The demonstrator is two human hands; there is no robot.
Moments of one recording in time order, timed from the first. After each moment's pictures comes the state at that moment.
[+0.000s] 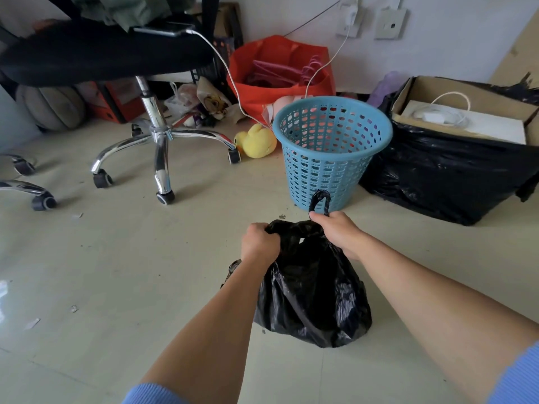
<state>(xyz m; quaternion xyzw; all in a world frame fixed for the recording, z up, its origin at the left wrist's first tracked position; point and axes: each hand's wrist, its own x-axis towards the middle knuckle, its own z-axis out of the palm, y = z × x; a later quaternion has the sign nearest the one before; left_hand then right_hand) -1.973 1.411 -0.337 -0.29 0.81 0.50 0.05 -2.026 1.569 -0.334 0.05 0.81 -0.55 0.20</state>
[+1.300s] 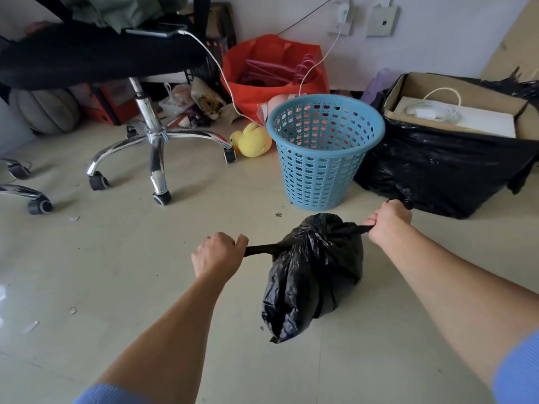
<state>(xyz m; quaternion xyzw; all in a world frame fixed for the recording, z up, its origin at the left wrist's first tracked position) -1.943 1.355 -0.352 -0.27 0.95 0.17 0.00 -2.058 1.634 -0.325 0.45 0.48 -0.75 -0.03</state>
